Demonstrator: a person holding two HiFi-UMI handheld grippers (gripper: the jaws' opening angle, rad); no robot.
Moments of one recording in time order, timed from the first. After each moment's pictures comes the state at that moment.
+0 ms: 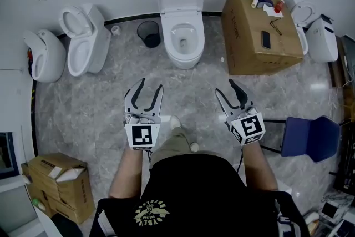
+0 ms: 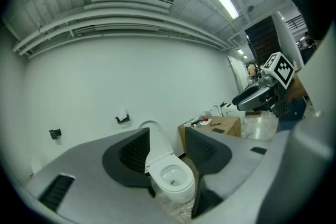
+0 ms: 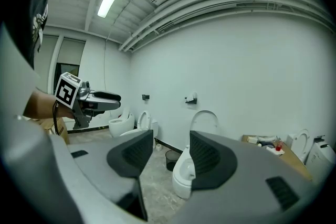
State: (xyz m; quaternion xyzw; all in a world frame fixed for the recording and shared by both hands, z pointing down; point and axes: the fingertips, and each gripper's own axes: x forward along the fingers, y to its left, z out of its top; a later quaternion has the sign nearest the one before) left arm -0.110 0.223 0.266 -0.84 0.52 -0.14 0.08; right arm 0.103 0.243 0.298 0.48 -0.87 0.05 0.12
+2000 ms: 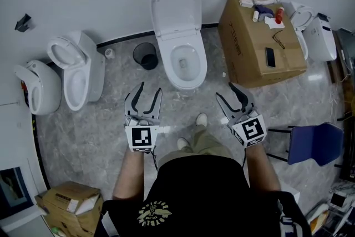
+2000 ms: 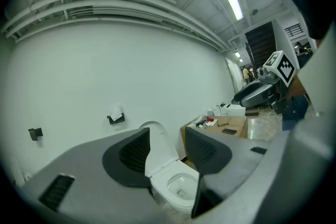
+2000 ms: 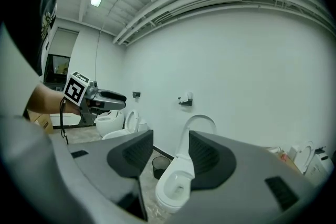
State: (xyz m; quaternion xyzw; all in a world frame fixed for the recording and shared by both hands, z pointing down) left arm -0.145 -0.006 0.283 -0.87 0.48 -0.14 0.07; right arm 0.068 0.042 0.300 0.50 -0.85 0.03 0.14
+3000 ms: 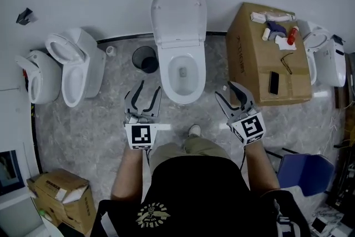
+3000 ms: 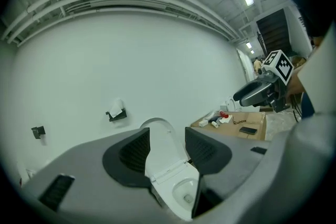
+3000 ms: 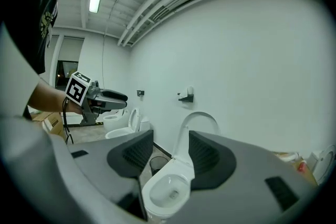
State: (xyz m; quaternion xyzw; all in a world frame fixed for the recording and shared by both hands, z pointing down) left arm -0.067 -0.131 0.313 -0.83 0.53 -0.17 0.05; right arm 0.150 -0.110 0.334 0.43 -0.89 0.04 0.14
